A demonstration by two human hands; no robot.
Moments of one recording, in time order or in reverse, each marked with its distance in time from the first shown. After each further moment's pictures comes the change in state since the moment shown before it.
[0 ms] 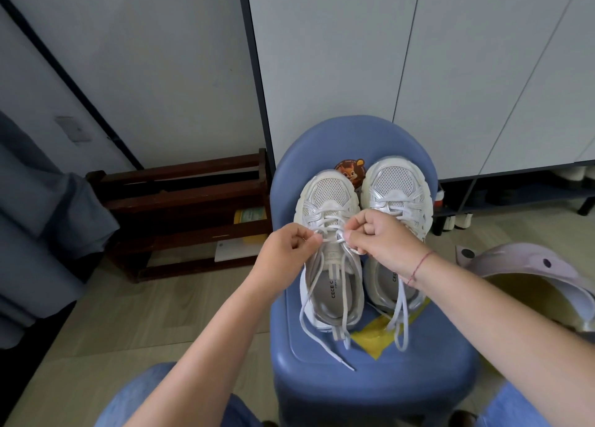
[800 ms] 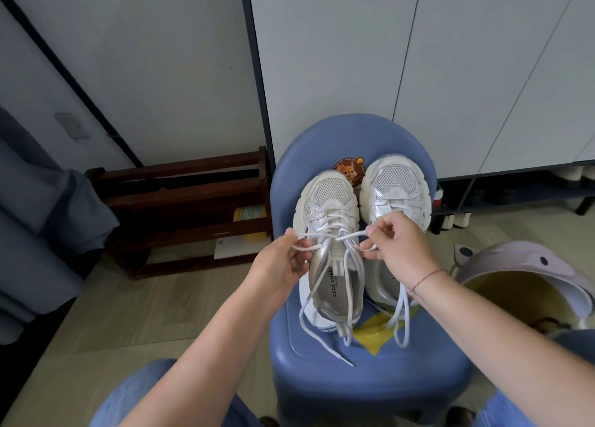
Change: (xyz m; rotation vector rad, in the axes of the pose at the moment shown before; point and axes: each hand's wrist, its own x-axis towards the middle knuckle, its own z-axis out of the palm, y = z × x) left_hand -0.006 -0.005 0.010 -0.798 0.058 -0.407; right_hand -0.017 0.009 0.000 0.137 0.247 0.102
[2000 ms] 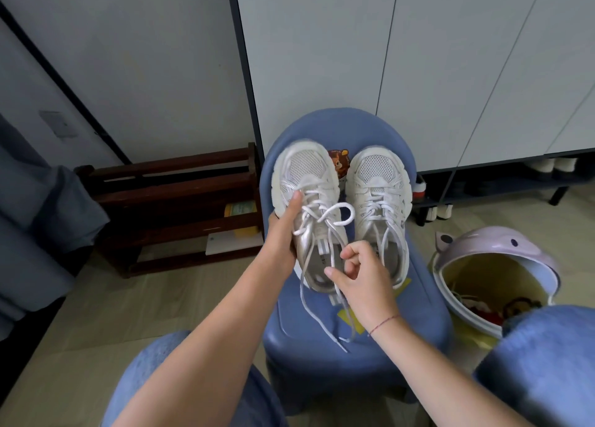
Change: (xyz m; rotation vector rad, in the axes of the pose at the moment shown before) left_hand 0.070 -0.024 0.005 -0.024 -0.118 0.106; right_hand -0.050 0.057 0.035 -0.176 0.114 -0.216
